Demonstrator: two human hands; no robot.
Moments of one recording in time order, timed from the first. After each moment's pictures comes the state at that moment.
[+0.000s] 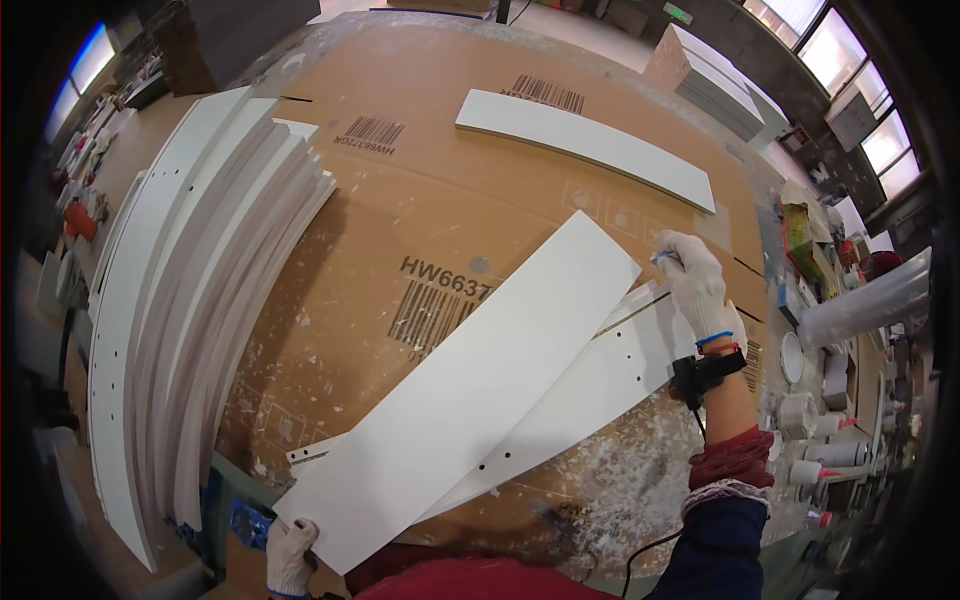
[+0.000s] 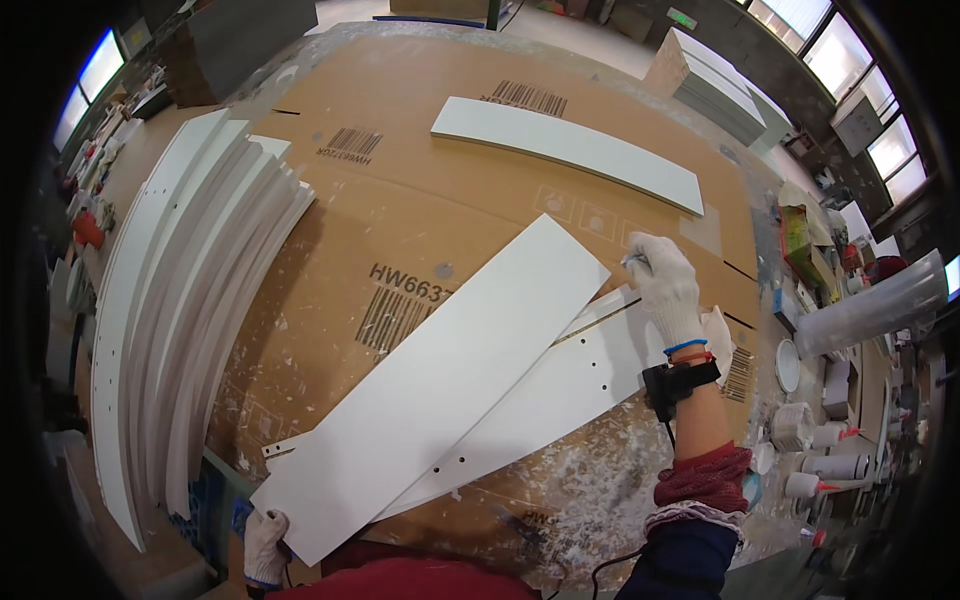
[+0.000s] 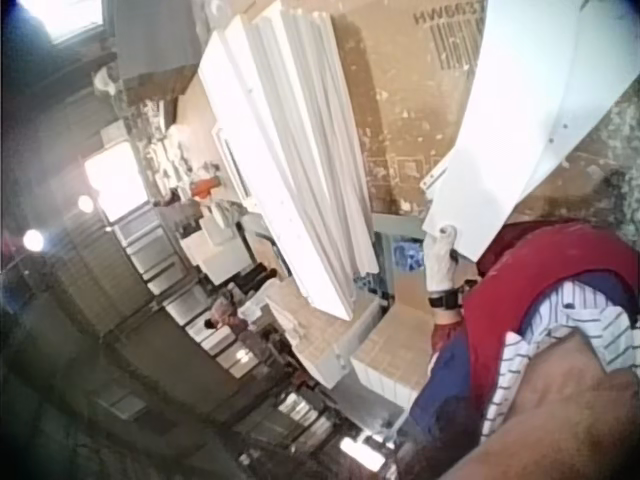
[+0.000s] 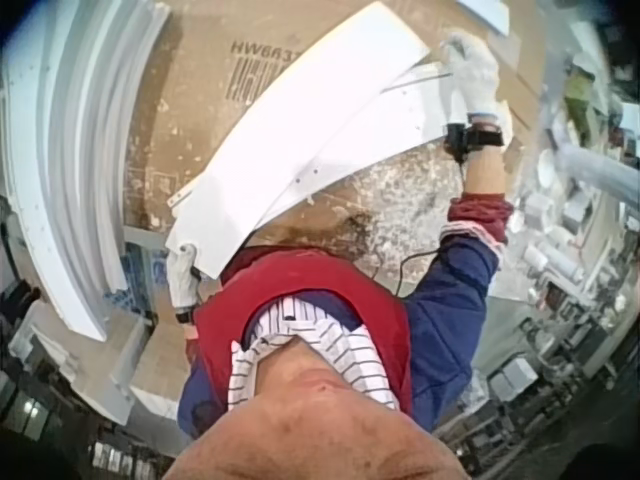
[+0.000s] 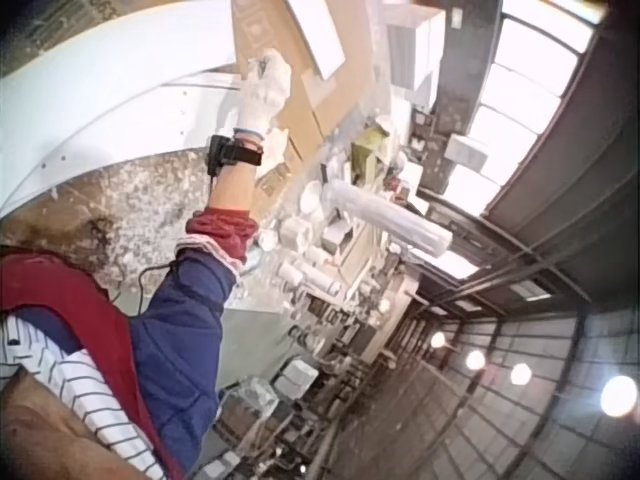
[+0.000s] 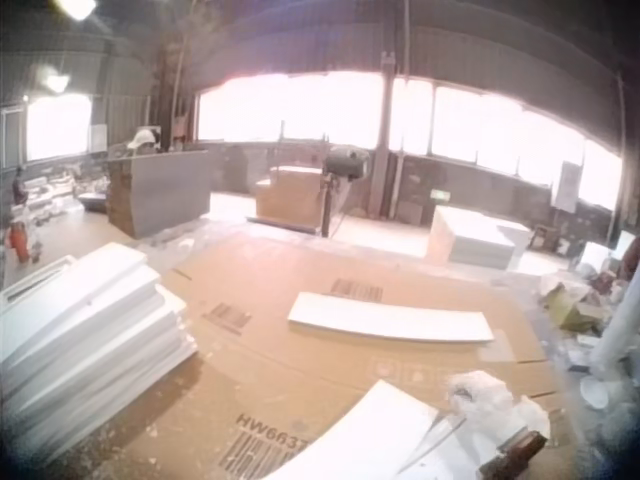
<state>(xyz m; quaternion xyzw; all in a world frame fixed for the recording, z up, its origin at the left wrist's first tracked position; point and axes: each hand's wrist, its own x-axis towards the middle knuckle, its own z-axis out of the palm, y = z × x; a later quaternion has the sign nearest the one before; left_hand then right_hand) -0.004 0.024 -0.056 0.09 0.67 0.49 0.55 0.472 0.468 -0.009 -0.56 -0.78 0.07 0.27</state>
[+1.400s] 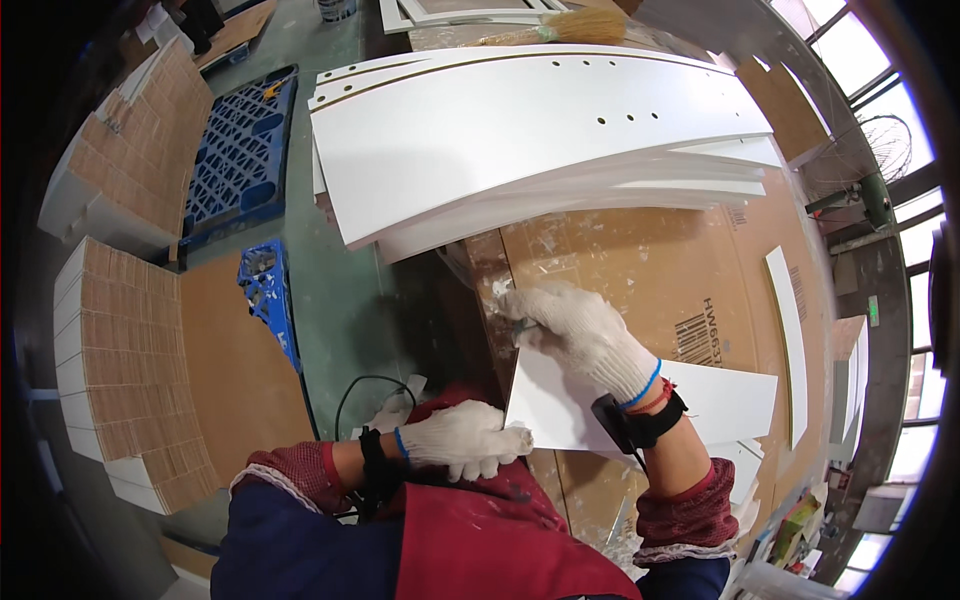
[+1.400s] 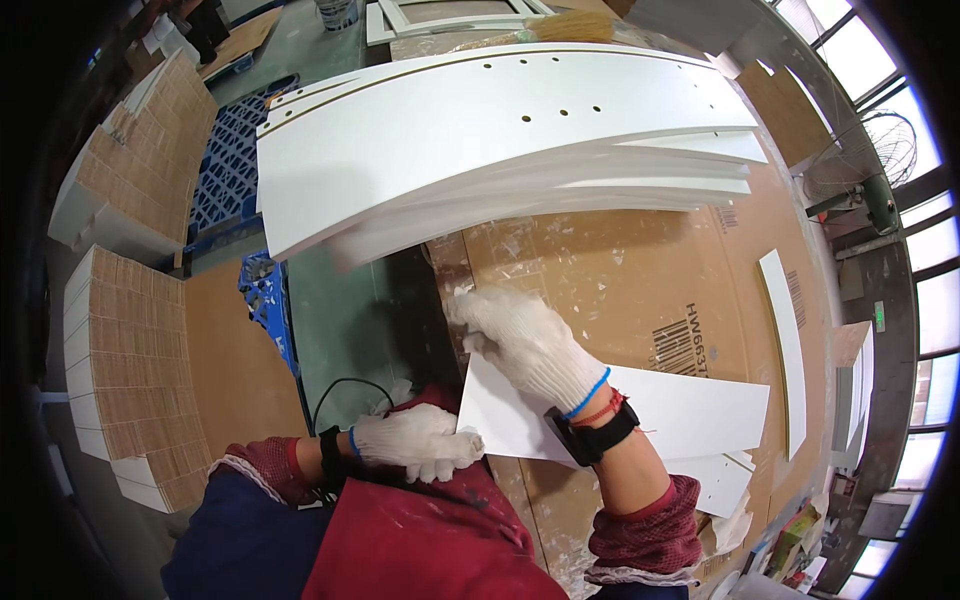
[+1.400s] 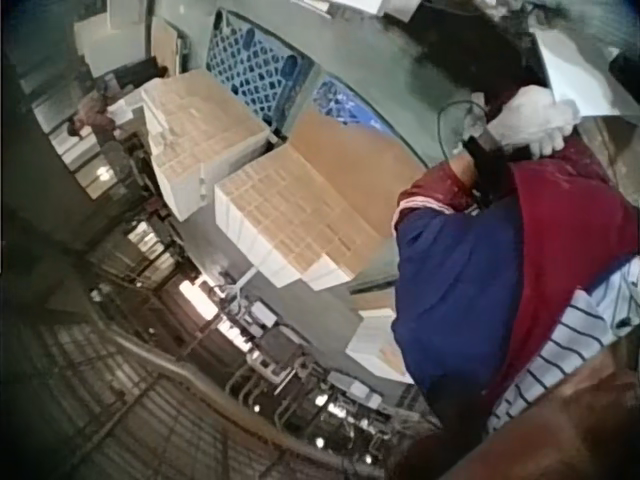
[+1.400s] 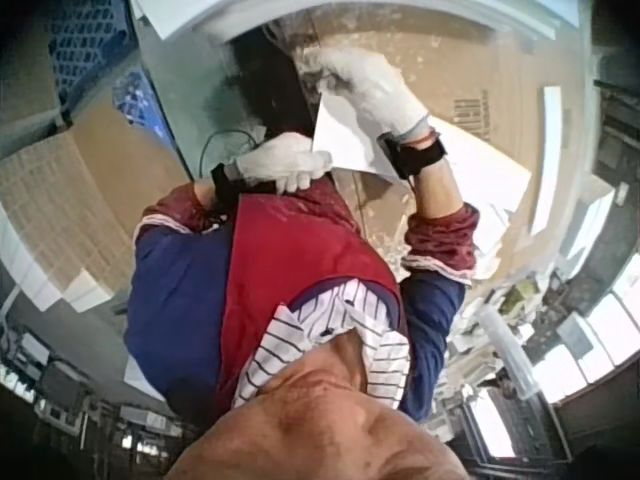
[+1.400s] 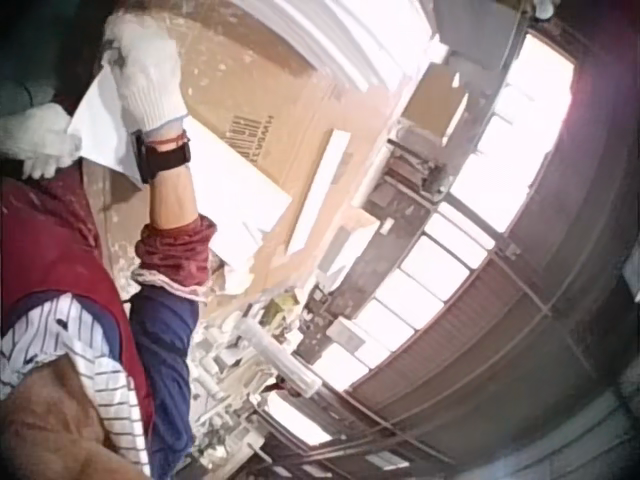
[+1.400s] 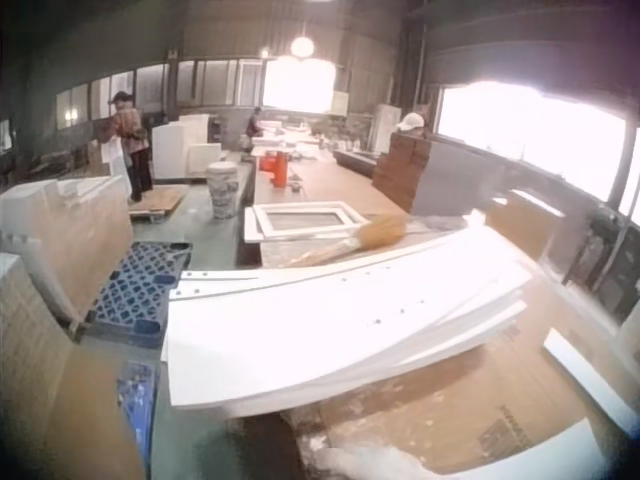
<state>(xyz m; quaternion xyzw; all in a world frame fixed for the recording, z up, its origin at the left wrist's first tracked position) 0.012 -0.009 -0.051 0.05 0.40 0.36 0.84 0.032 0.199 0.019 0.08 -0.93 0.36 -0.05</state>
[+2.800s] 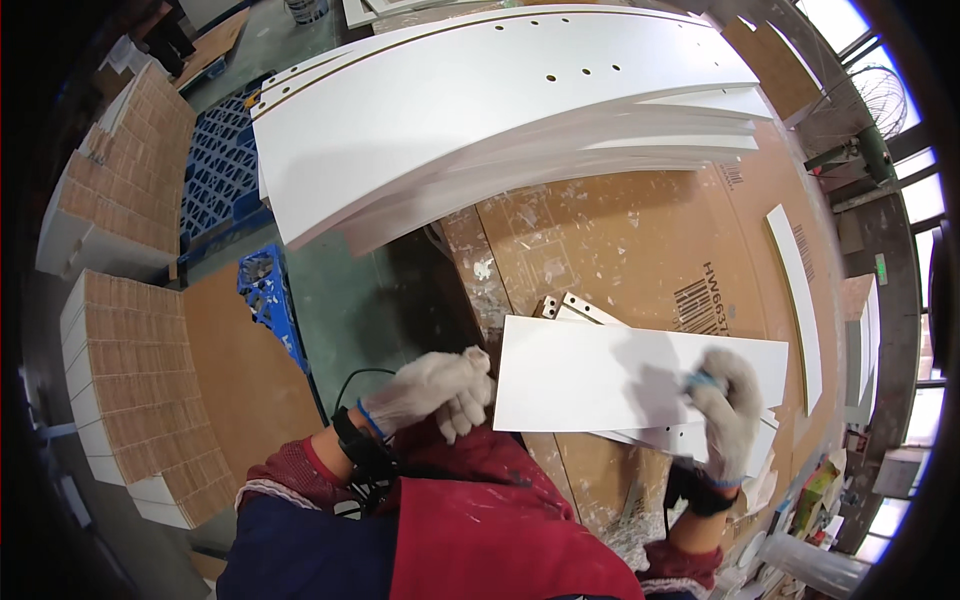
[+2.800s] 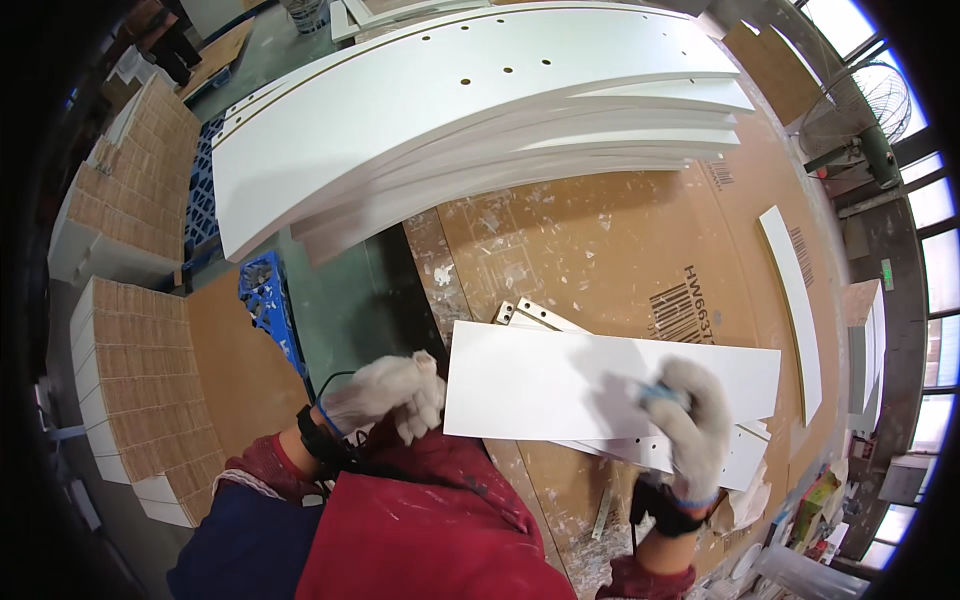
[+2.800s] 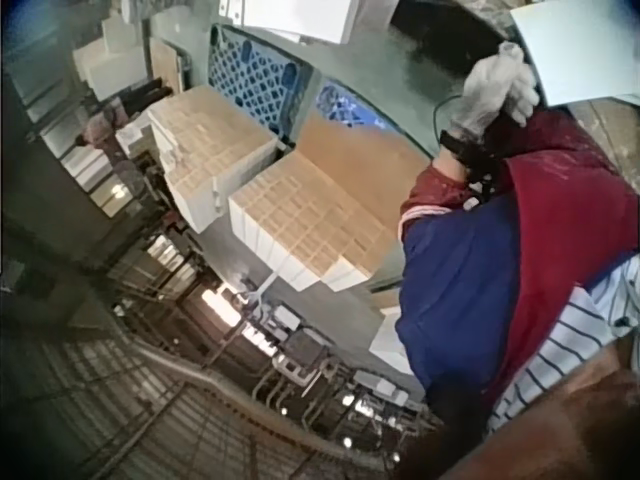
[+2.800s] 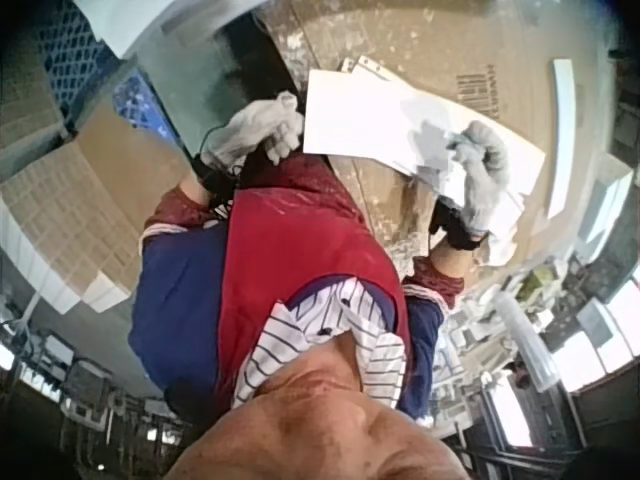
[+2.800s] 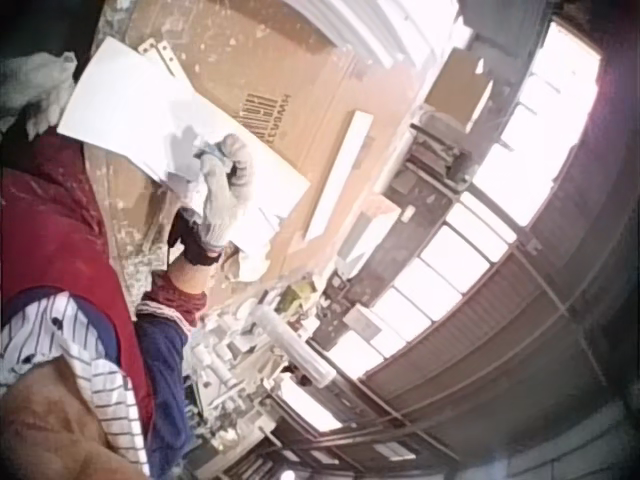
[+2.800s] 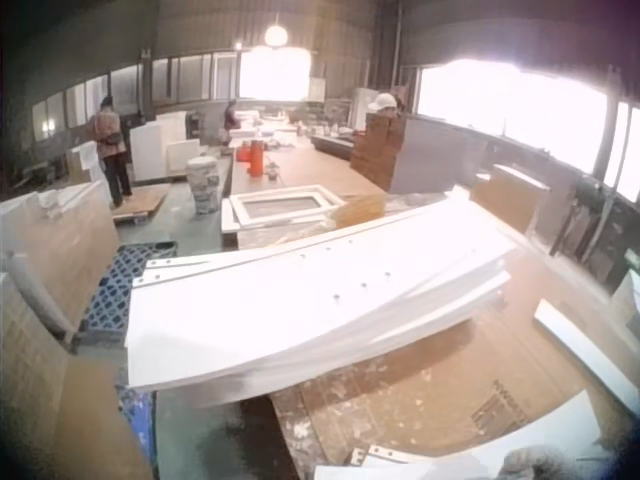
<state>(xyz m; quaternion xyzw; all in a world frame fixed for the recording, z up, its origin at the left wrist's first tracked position) -0.010 -0.019 -0.051 0.12 0.54 0.52 0.65 0.229 0.251 0.037 -0.31 -0.72 0.58 0.24</state>
